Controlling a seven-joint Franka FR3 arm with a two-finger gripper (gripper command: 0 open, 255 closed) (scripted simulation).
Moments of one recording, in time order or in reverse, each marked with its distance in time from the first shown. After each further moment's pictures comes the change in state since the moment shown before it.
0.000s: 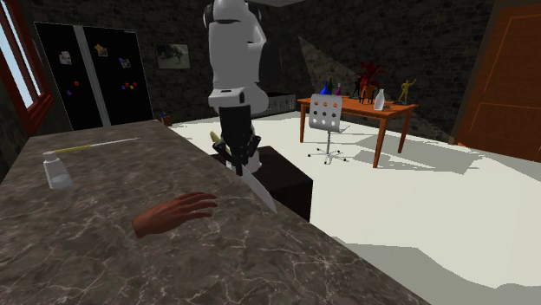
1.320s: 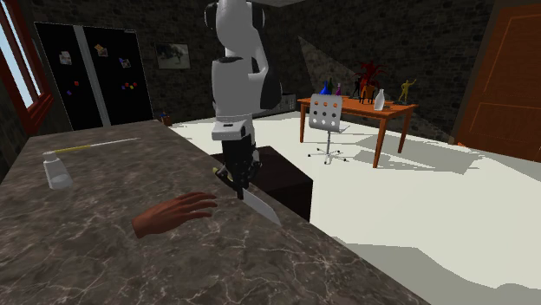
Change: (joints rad) arm 0.008 0.127 -0.014 -0.078 0.057 0.199 -0.050
